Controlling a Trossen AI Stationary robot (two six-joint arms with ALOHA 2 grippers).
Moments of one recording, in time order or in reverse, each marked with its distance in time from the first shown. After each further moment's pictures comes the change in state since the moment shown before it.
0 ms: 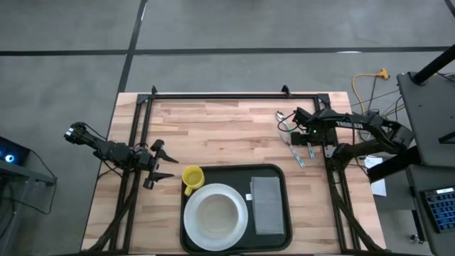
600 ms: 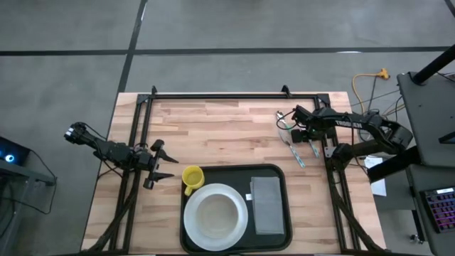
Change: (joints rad) left arm 0.000 0.000 0.000 0.000 0.000 0.000; right arm -0.001 -0.015 0.043 0.016 0.113 -0.117
